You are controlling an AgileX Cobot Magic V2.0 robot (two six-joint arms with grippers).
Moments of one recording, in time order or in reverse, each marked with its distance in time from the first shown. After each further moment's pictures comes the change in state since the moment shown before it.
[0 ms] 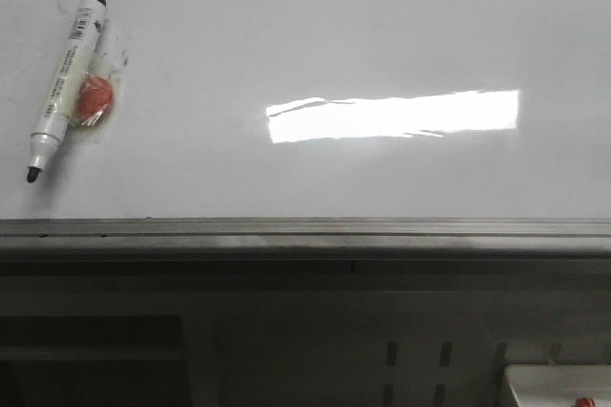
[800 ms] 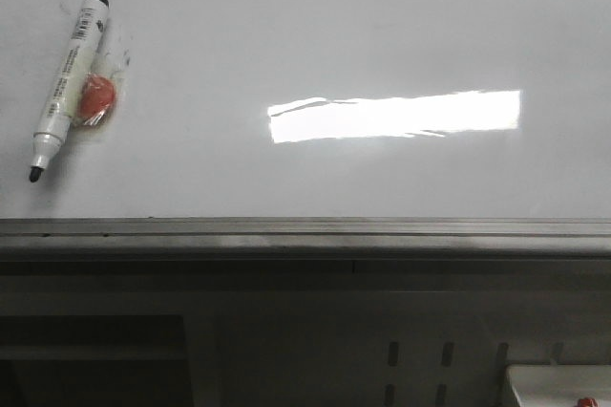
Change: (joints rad) left arm -0.350 0.594 0.022 0.332 -0.823 -0.402; right arm 0.000 0.013 0.000 0.000 -0.083 0.000
